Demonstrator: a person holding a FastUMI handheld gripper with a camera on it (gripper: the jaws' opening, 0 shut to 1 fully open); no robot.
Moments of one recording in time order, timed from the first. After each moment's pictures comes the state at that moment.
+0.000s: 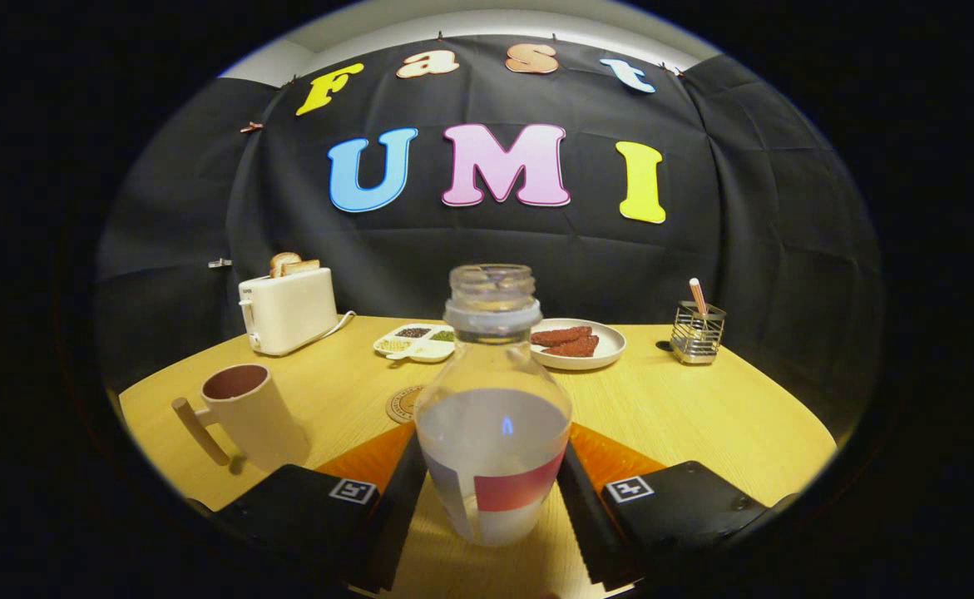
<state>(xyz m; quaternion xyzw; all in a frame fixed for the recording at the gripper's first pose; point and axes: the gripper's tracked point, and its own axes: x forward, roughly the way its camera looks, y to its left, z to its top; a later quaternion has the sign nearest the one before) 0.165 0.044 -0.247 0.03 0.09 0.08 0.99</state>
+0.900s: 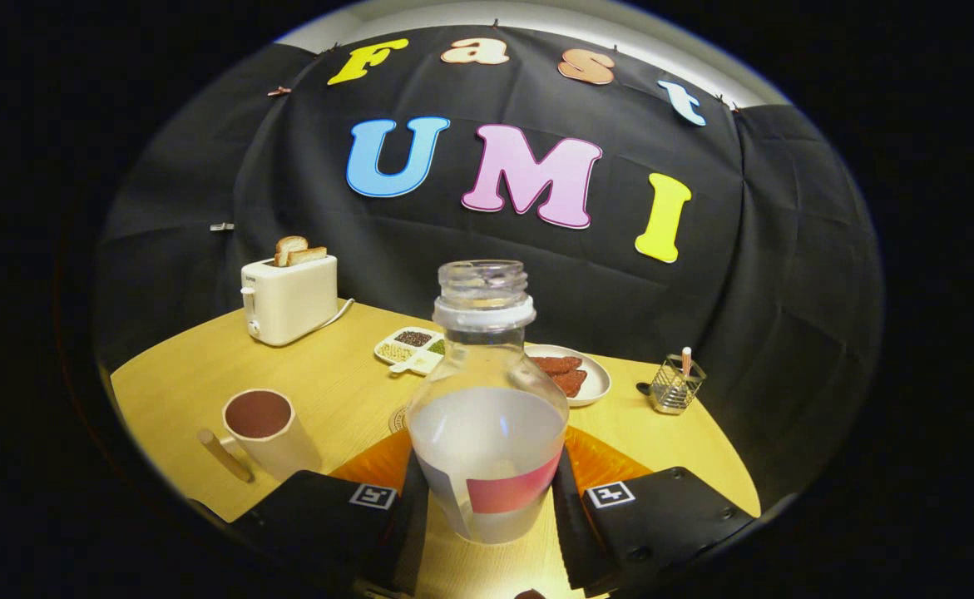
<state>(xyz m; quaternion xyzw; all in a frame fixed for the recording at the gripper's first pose) 0.163 0.070 -0.159 -0.10 0.13 0.06 0.98</state>
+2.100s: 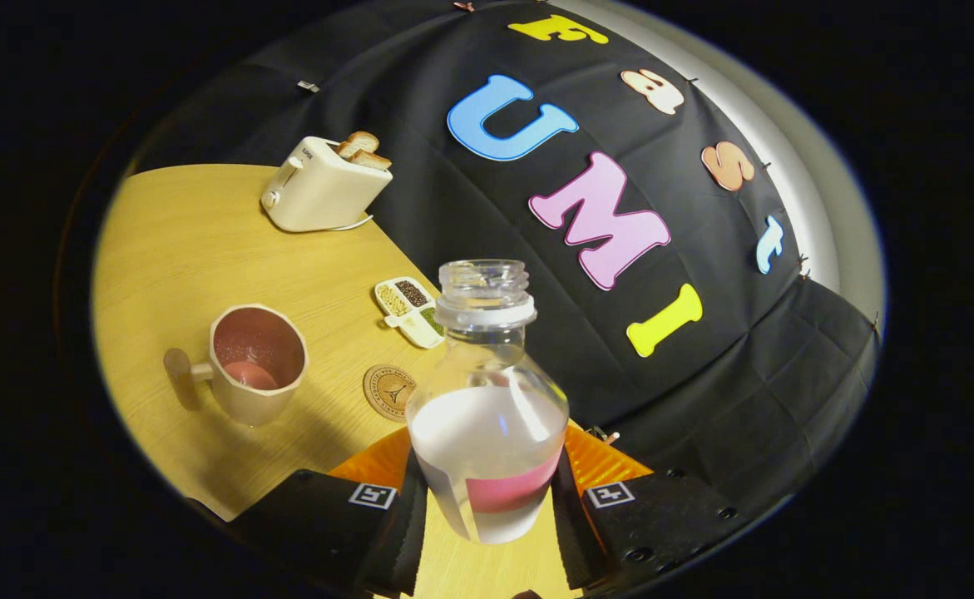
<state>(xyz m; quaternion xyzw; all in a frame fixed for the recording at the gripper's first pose) 0.156 0.122 -0.160 -0.40 0.13 0.04 0.91</state>
